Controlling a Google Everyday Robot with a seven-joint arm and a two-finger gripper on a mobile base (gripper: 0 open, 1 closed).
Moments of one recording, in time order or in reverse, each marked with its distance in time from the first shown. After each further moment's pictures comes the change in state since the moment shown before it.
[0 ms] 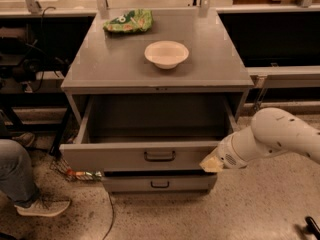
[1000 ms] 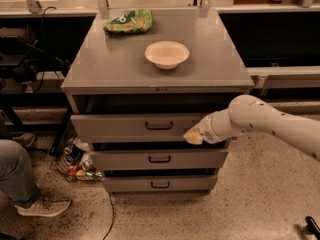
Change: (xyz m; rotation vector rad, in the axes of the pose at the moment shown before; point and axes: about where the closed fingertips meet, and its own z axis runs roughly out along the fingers) arm -0.079 -0.062 0.050 0.074 -0.151 -0.046
